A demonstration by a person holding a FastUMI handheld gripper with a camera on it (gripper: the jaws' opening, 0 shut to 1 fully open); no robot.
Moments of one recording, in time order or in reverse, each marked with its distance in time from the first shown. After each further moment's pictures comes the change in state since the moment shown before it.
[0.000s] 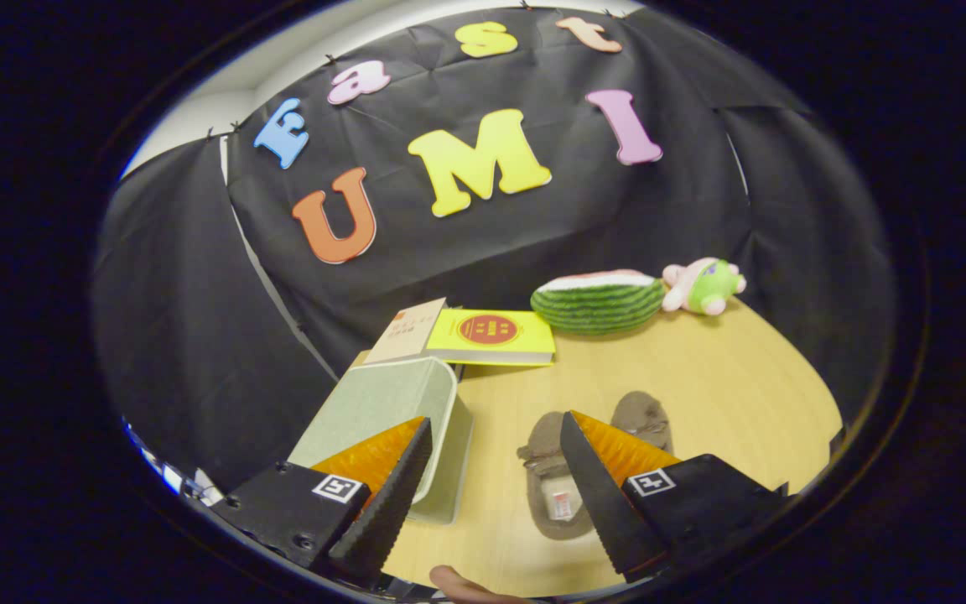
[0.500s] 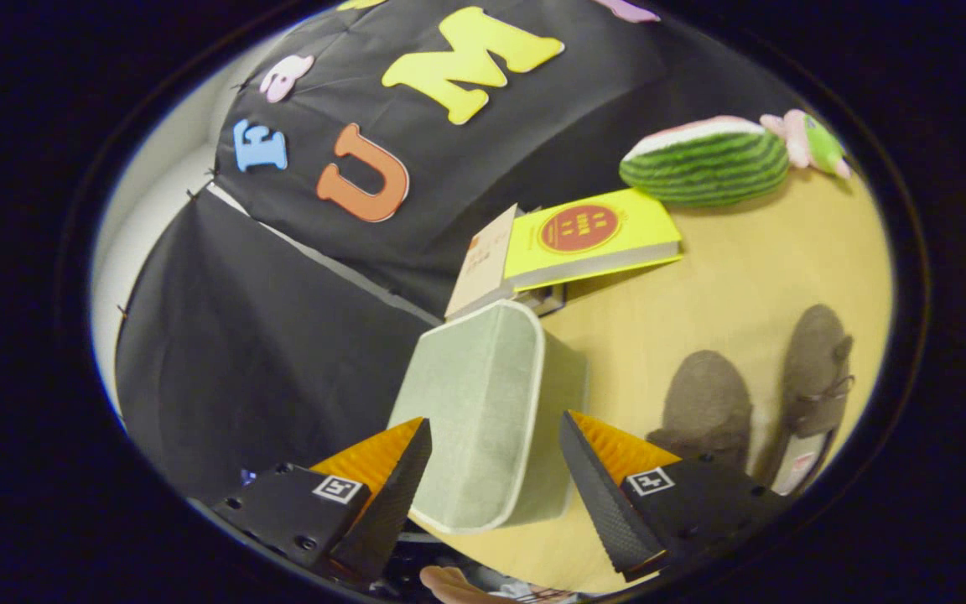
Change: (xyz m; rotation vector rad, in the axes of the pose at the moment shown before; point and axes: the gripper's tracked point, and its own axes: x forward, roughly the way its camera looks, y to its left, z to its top) arm 0.100 0.055 -0.019 0.329 0.391 0.467
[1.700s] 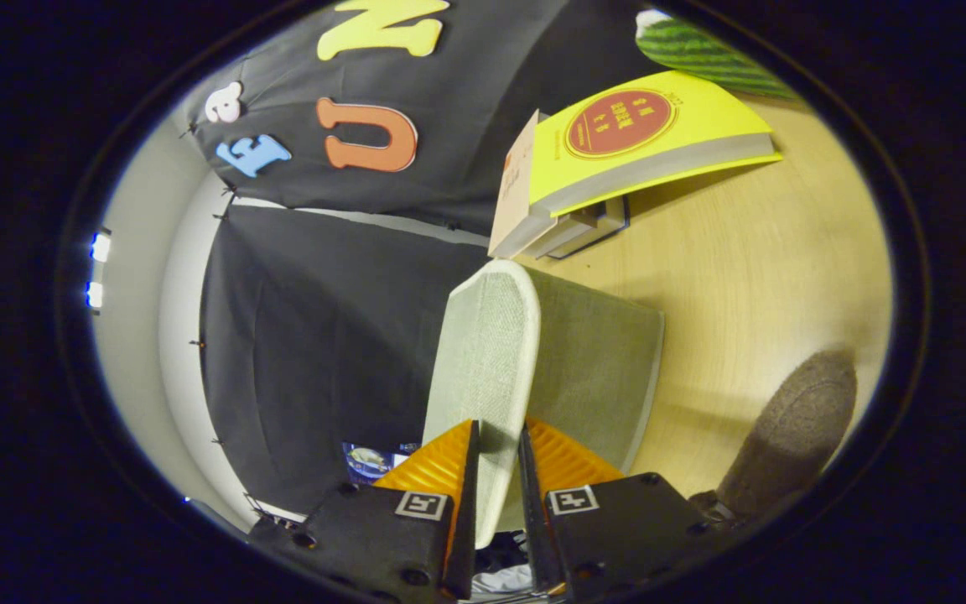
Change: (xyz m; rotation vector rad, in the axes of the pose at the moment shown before) arm 0.051 -0.021 0.004 0.094 0.293 0.238
